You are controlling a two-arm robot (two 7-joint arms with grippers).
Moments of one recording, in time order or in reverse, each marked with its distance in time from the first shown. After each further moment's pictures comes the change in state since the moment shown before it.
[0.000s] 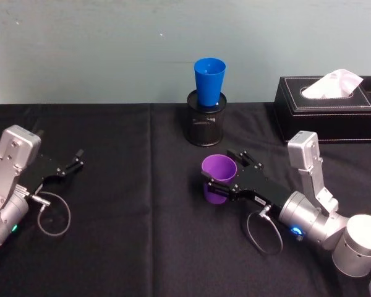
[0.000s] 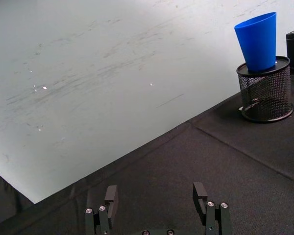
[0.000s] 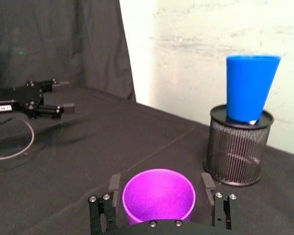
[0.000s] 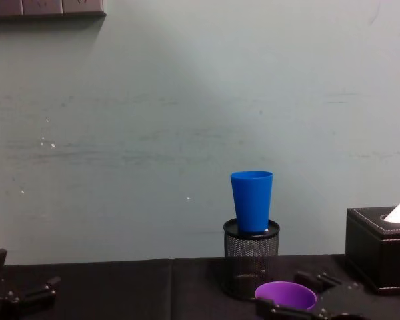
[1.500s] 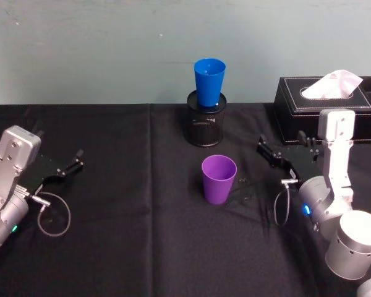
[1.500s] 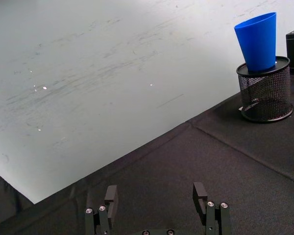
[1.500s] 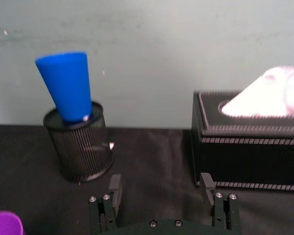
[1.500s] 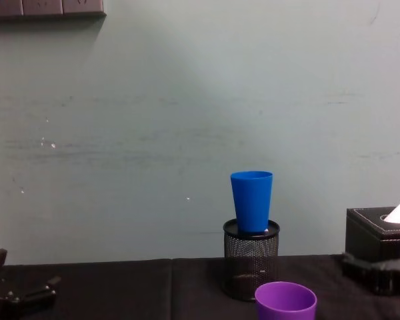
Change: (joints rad) left arm 0.000 0.000 0.000 0.000 0.000 0.000 0.000; right arm -0.125 -0.170 0.235 -0.201 -0.208 0.265 -0.583
